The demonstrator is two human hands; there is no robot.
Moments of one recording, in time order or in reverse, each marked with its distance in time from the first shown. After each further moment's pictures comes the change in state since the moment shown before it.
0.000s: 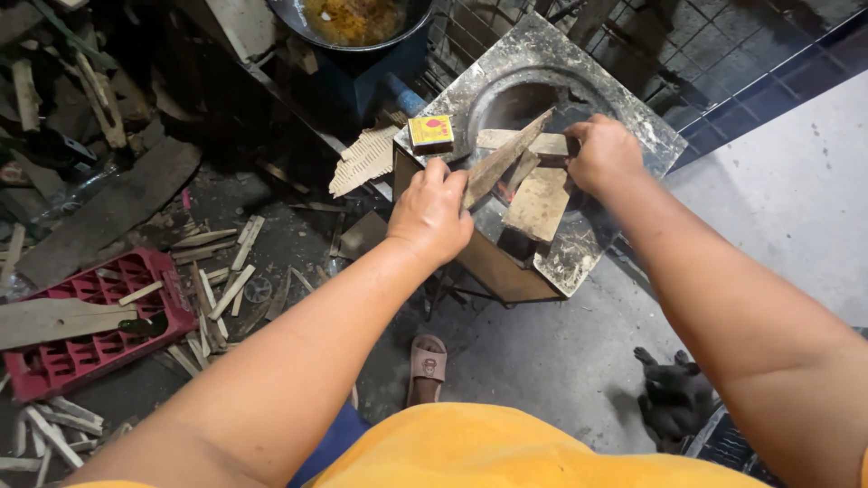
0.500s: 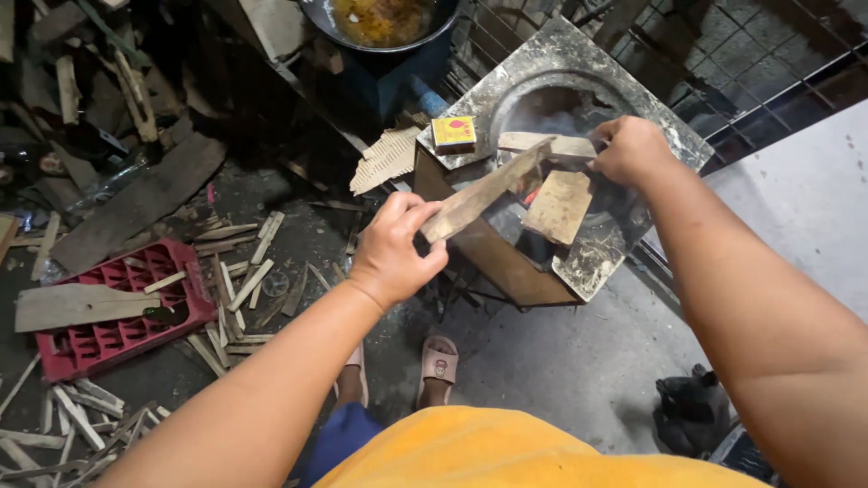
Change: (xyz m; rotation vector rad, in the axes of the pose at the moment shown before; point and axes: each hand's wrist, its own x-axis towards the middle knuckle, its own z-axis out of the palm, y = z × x) left_hand -0.068 -0.031 -0.043 -0.231 0.276 0.112; right_hand 0.029 0.018 -0.001 0.104 -0.236 0.143
